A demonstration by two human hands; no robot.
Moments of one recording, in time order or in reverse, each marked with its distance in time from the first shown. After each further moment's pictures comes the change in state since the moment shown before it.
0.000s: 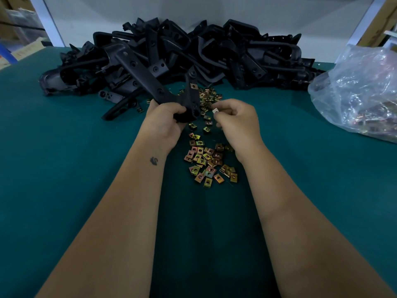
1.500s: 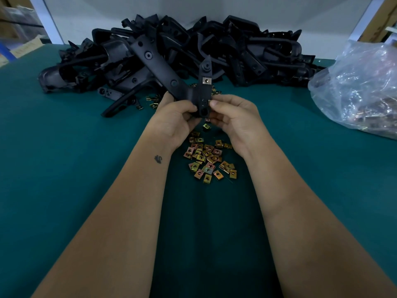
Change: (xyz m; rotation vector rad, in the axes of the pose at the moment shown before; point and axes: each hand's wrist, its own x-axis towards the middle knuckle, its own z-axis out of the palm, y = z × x) left_hand -0.014 -0.004 0.007 0.122 -0.238 -0.030; right_hand 0.001 -0.005 -0.004 0.528 -0.183 0.153
